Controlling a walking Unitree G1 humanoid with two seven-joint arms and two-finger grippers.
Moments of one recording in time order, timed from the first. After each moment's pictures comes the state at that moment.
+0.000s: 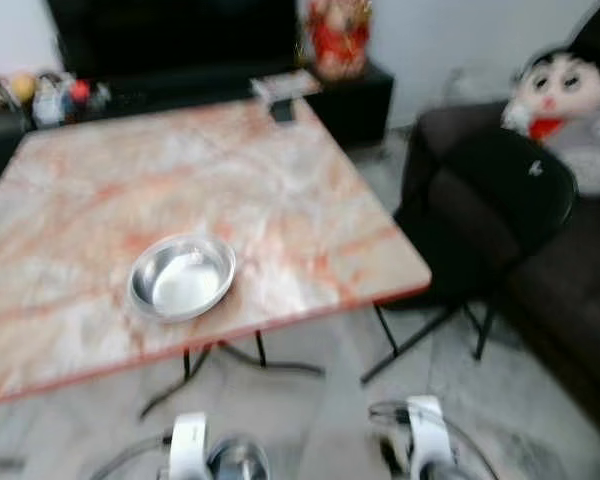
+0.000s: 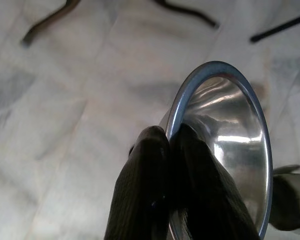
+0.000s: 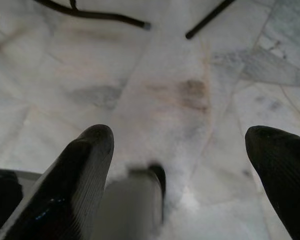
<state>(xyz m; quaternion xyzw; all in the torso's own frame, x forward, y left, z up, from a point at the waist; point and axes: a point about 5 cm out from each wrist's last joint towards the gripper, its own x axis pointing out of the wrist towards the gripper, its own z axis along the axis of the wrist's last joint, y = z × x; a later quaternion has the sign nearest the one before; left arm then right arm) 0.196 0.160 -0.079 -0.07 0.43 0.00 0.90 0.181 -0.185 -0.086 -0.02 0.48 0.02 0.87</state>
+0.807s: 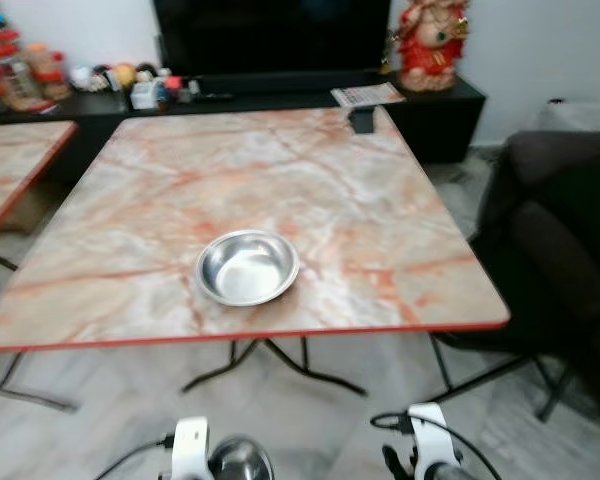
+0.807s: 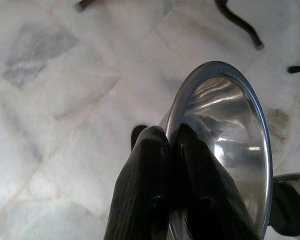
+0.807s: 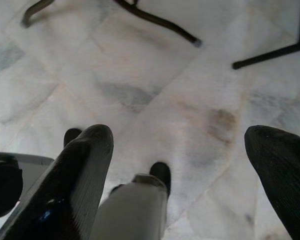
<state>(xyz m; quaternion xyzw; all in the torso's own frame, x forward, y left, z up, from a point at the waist) 0.189 0.158 -0.083 -0.07 0.44 0.01 0.90 0.184 -0.189 -0.084 -0.02 0.48 0.03 0.88</state>
